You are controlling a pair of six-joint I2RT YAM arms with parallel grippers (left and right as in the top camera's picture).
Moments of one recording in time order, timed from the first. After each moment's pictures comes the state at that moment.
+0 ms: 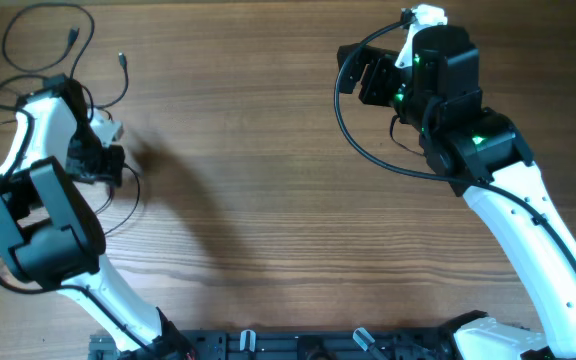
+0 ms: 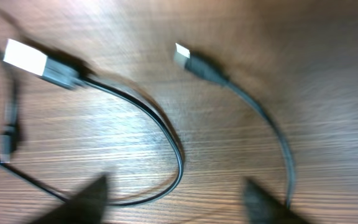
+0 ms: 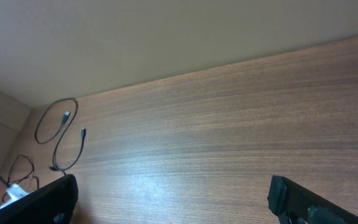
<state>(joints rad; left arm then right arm) 0.35 2.02 1.48 -1.11 -0.12 0.43 0.38 1.41 1.36 -0.47 0.00 0.49</state>
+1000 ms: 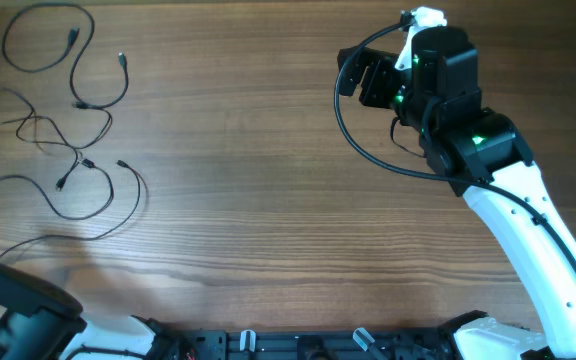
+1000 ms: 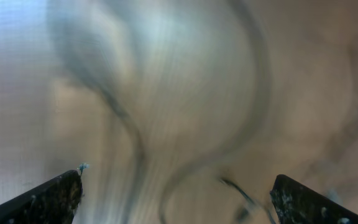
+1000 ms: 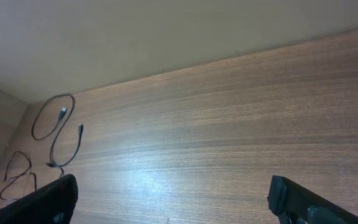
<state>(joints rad) 0.96 1.73 1.44 -0.98 -0.06 -0.87 0.38 1.41 1.36 -0.49 0.00 0.49</state>
